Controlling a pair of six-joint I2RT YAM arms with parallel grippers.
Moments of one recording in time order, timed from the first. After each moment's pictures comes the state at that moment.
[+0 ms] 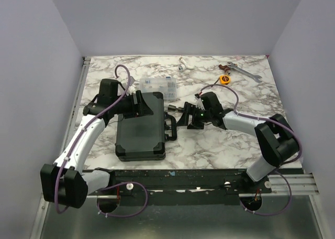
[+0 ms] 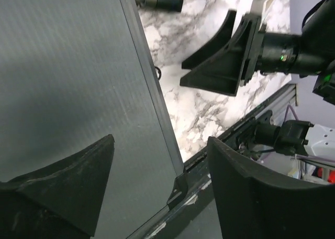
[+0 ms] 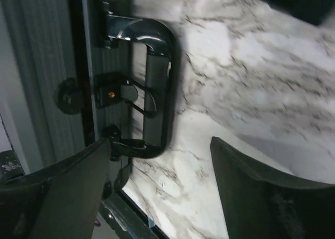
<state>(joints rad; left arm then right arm) -0.19 1.13 1.00 -0.59 0.61 -0.42 0.54 1.60 0.81 -0.03 -0.42 0.66</state>
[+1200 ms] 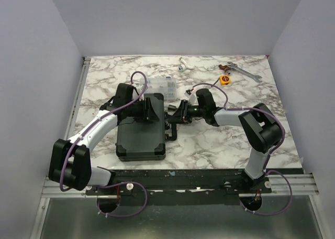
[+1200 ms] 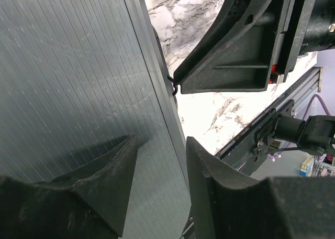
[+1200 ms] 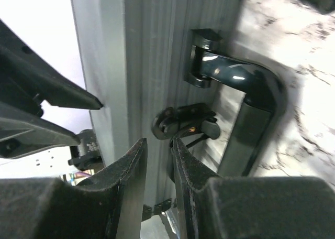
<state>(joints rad) -0.32 1.35 0.89 -0.39 0.56 -0.43 0.54 1.83 0.88 0.38 -0.73 0.92</state>
